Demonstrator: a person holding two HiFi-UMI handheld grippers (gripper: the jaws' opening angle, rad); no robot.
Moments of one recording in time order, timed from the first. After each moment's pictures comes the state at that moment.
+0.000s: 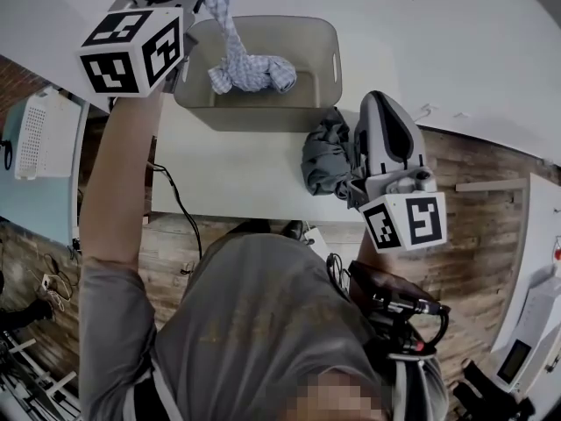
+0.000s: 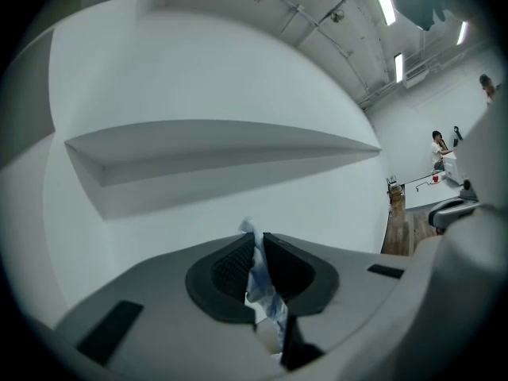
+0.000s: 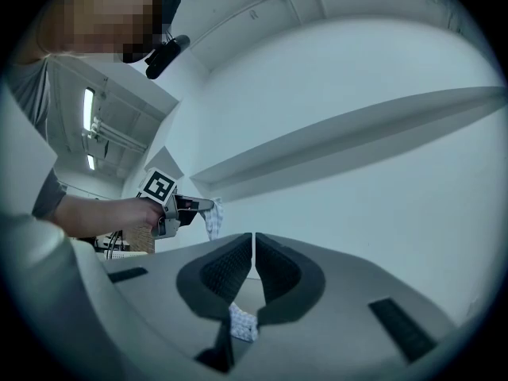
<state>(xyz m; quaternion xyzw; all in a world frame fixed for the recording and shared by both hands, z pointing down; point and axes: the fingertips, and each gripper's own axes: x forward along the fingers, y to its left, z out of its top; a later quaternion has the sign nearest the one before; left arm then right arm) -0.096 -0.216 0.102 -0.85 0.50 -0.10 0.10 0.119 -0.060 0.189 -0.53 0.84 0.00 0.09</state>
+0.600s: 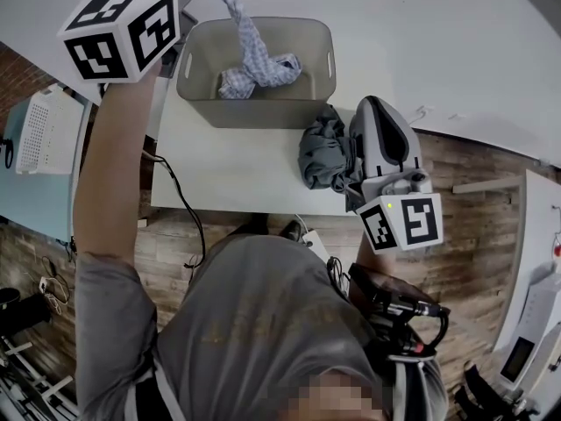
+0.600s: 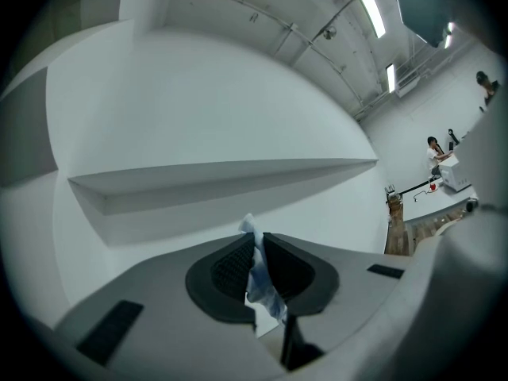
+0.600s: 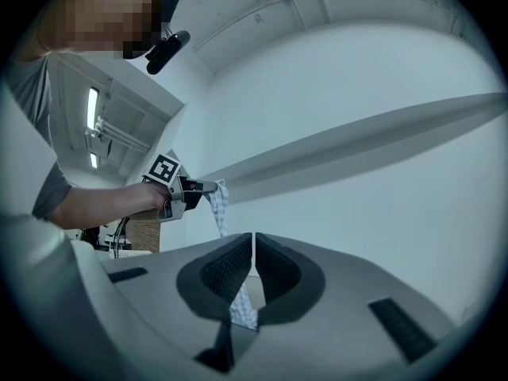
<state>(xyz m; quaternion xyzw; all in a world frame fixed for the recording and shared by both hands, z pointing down) -0.079 -0.173 0.034 -0.86 0.49 -0.05 0.14 0.122 -0.022 0.182 -0.53 0.84 0.02 0.09</state>
